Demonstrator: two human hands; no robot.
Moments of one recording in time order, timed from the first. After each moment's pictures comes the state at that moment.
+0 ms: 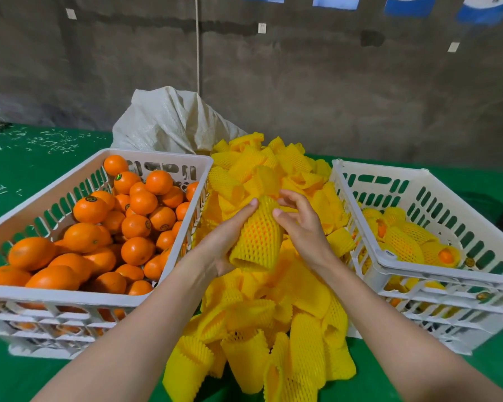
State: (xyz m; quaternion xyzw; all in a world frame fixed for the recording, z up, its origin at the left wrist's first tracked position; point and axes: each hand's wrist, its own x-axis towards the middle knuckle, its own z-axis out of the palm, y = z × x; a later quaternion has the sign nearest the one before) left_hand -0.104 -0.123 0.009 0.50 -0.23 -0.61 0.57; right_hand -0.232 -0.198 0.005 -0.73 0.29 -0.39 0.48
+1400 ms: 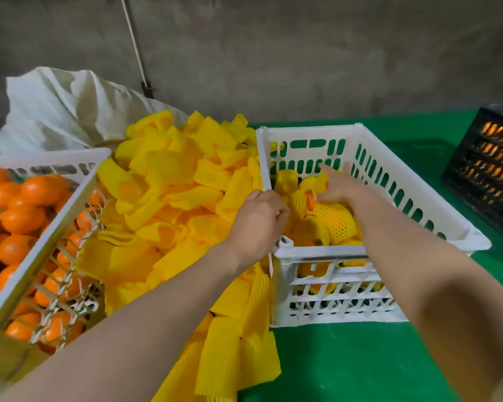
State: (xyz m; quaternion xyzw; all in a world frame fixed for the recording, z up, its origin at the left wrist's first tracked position) left_hand -0.277 -0.276 -0.028 0.63 -0.71 0.00 0.32; right_hand -0.424 -0.480 -0.051 -0.78 0.61 0.01 0.15
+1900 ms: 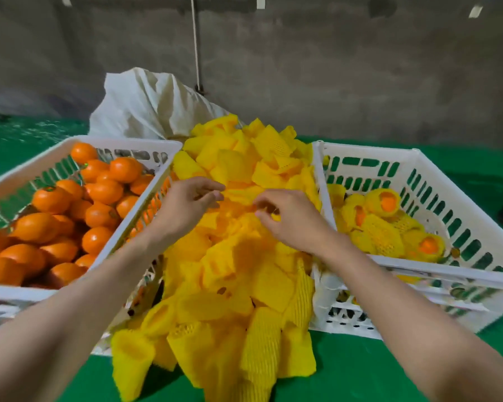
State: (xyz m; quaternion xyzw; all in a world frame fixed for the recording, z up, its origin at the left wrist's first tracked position) left_hand -0.119 -0.165 0.006 0.69 -0.52 -0.16 0.47; right_hand -0.297 -0.273 0.002 -0.93 0.18 -0.27 0.15
